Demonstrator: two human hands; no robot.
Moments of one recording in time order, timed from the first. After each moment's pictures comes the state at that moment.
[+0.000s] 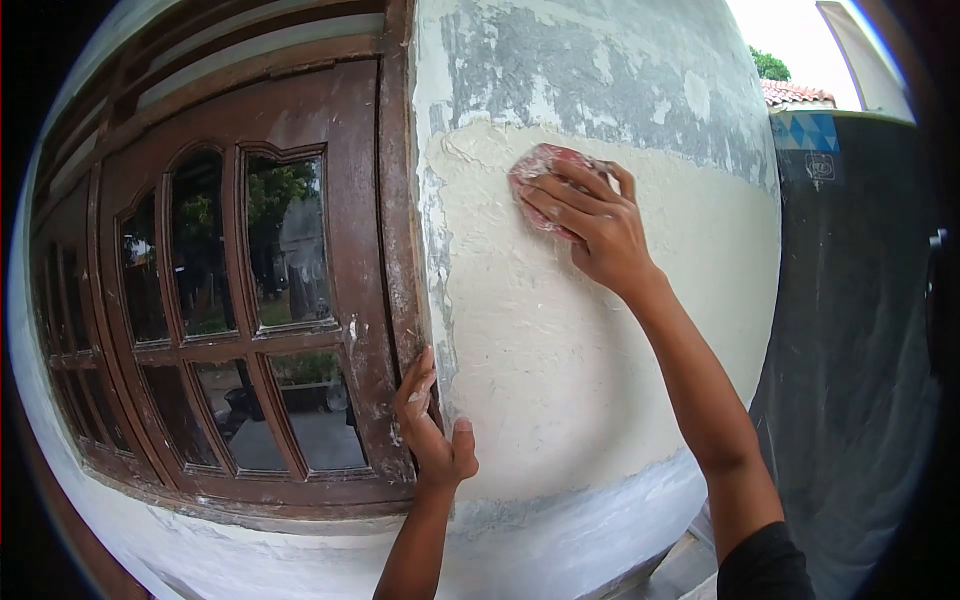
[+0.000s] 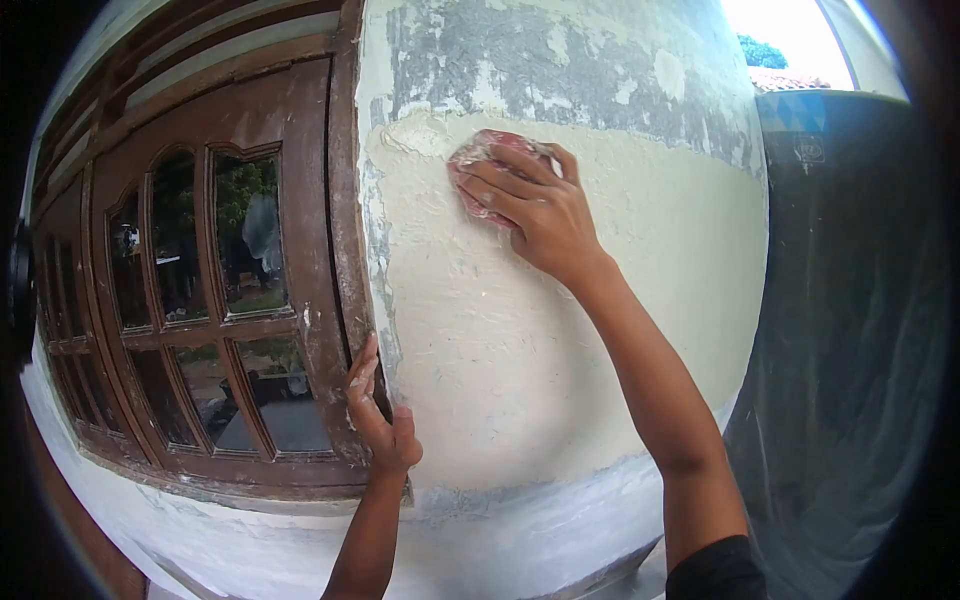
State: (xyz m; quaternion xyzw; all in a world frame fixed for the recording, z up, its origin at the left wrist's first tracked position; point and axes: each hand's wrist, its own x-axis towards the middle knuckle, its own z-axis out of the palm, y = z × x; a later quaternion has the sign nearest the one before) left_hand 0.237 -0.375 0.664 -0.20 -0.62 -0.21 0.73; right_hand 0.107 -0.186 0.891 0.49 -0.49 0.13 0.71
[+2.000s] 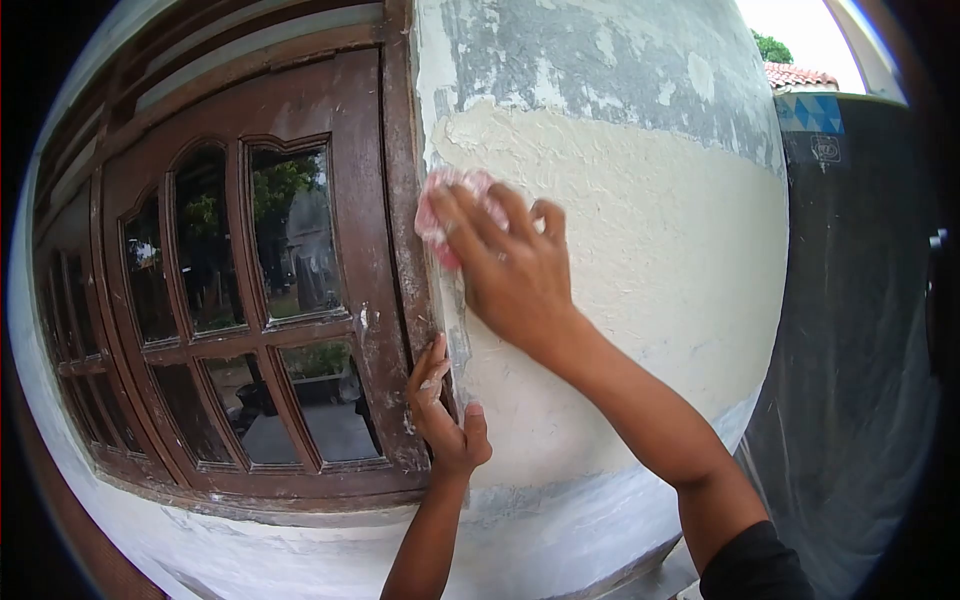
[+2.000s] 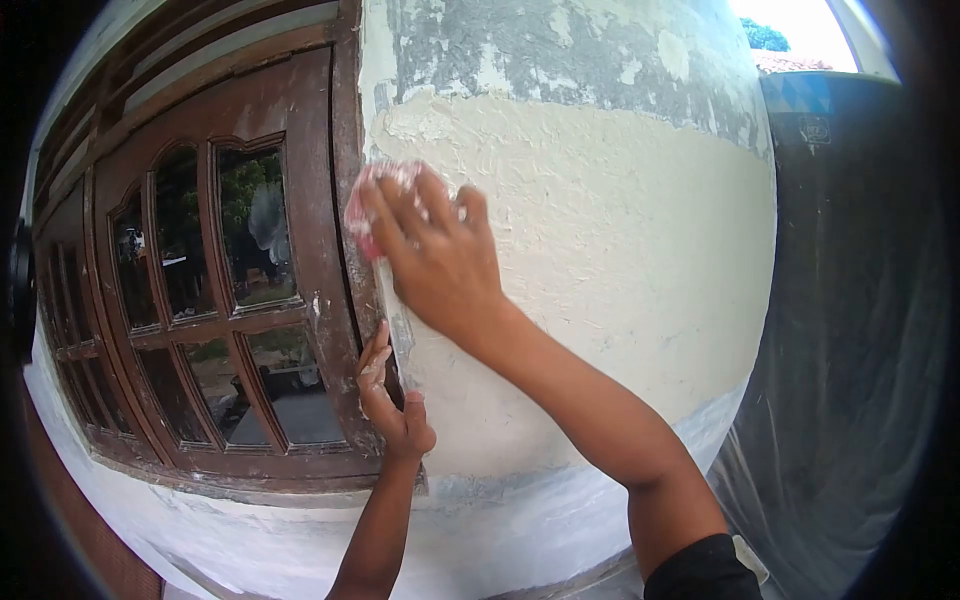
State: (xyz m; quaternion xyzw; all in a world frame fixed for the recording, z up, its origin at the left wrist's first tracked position) left_hand 0.238 -0.375 0.658 -0.20 -0.62 -0.22 0.73; right_hand 0.192 -0.265 0.835 0.45 -0.49 0.20 0.72
